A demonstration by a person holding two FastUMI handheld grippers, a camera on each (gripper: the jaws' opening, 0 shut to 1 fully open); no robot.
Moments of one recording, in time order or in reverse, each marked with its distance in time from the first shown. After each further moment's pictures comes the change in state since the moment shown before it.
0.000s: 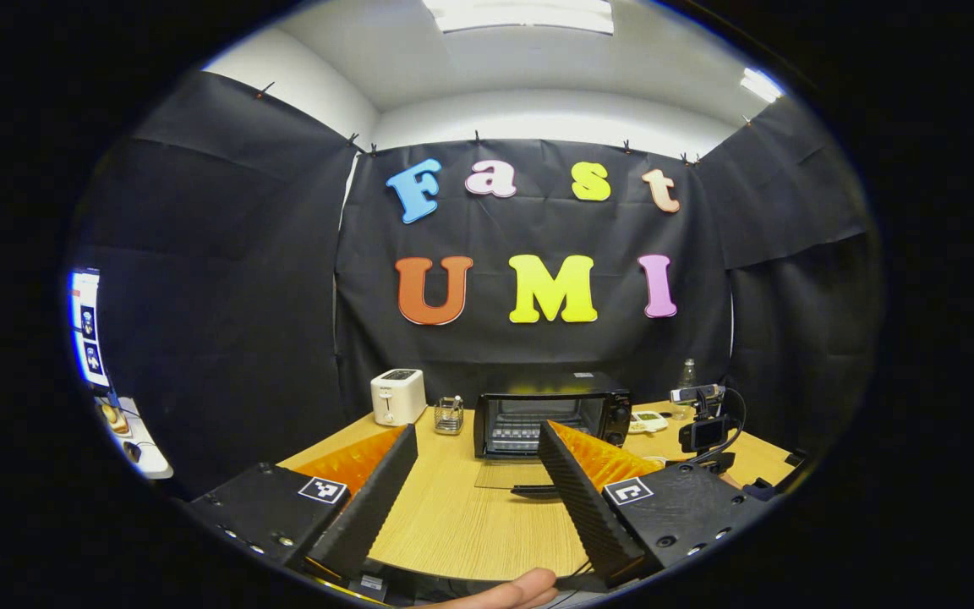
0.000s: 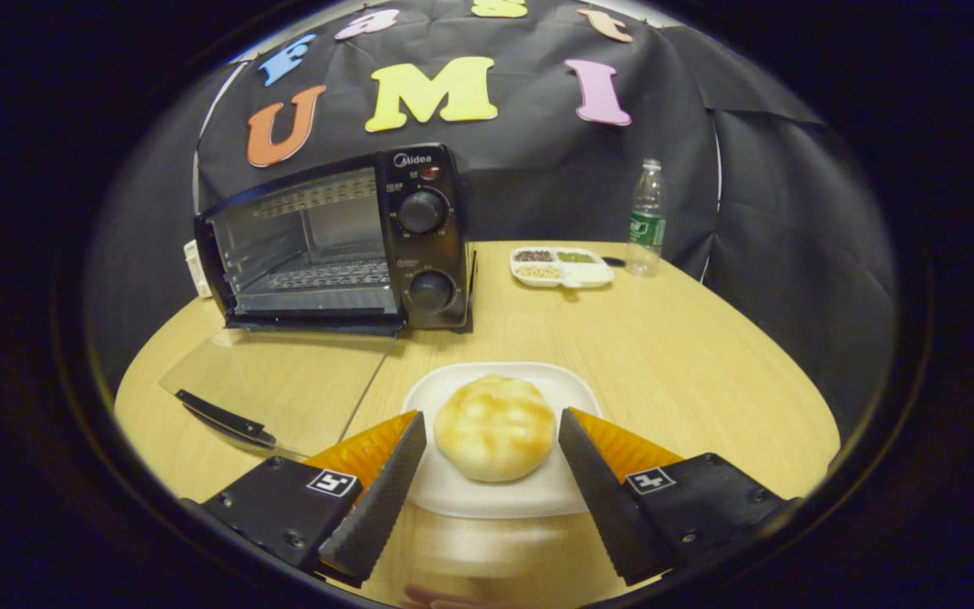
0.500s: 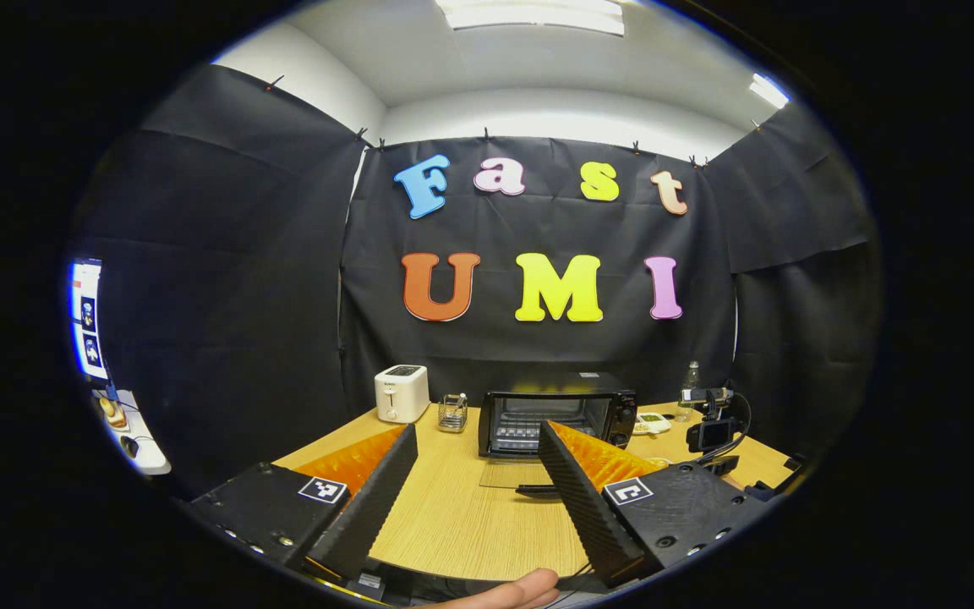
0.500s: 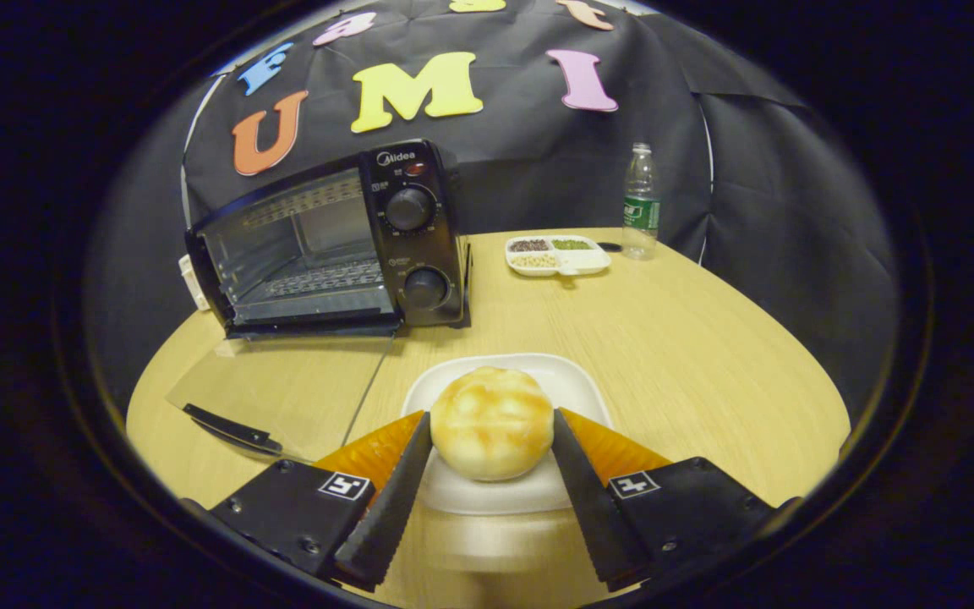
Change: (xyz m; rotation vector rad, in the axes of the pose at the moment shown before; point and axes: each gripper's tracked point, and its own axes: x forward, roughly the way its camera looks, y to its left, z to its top) left arm -0.003 0.006 -0.002 -0.019 0.011 -0.005; right arm -0.016 0.007 0.009 0.059 -0.032 0.024
